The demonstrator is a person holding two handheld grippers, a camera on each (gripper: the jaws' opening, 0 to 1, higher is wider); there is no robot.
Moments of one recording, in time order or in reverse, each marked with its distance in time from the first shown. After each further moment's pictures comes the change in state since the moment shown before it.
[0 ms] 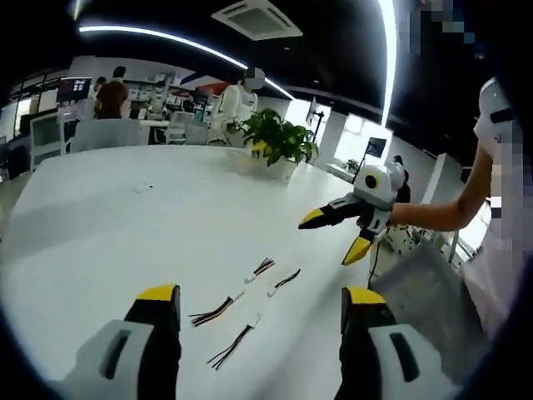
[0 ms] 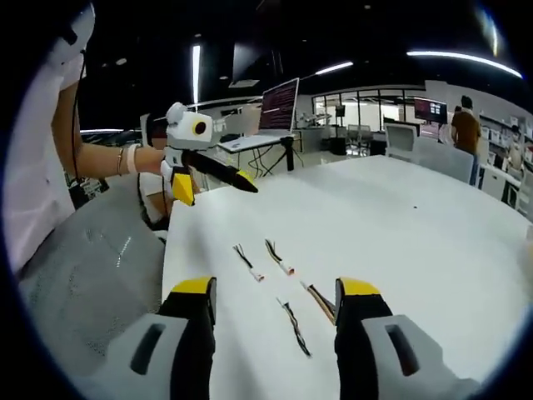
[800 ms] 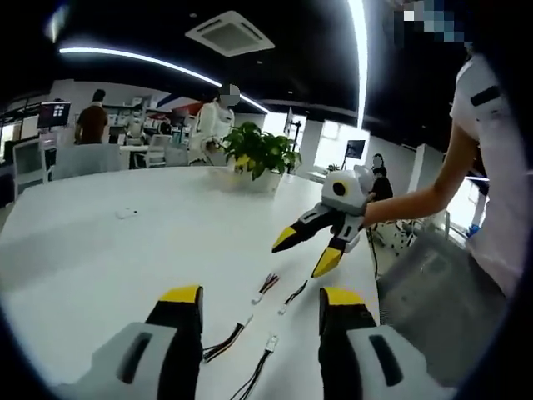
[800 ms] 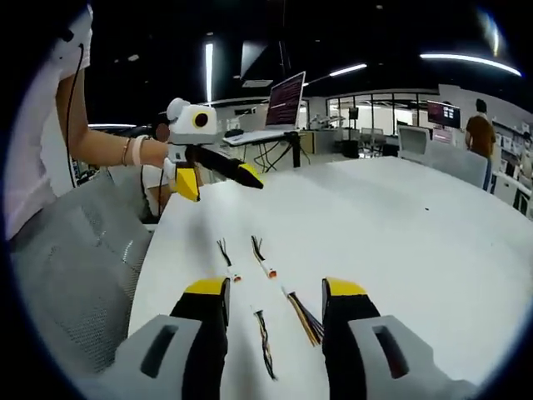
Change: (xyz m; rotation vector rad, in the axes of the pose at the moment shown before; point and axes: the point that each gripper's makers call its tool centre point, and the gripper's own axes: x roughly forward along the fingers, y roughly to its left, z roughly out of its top) left arm 0.034 0.013 0.001 0.121 -0.056 -0.093; right arm 0.033 -0.029 -0.017 -0.026 0.011 0.042
